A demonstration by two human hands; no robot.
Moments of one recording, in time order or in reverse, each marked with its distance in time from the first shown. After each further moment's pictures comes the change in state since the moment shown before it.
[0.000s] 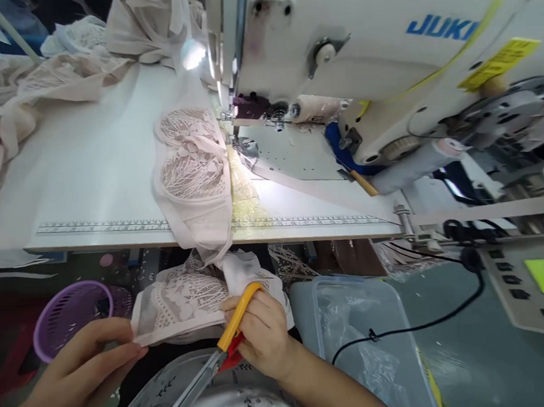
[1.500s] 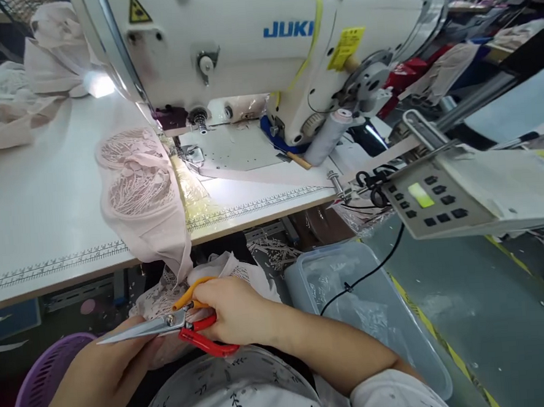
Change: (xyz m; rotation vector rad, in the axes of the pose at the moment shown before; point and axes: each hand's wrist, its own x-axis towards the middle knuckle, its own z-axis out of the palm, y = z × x) left_hand 0.048 0.021 0.024 0.141 -0.343 0.057; right_hand 0.033 -0.006 -0.020 0.158 -0.422 0.396
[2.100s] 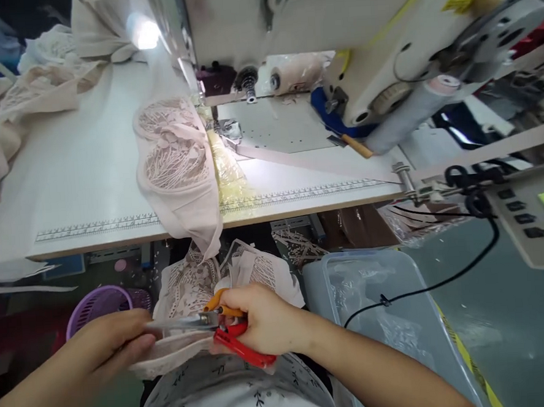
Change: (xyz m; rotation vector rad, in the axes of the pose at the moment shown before) left_hand -0.025 -0.016 -0.033 -0.331 -0.372 -0.216; right_hand -0.012 0.002 0.010 0.465 -0.235 0.224
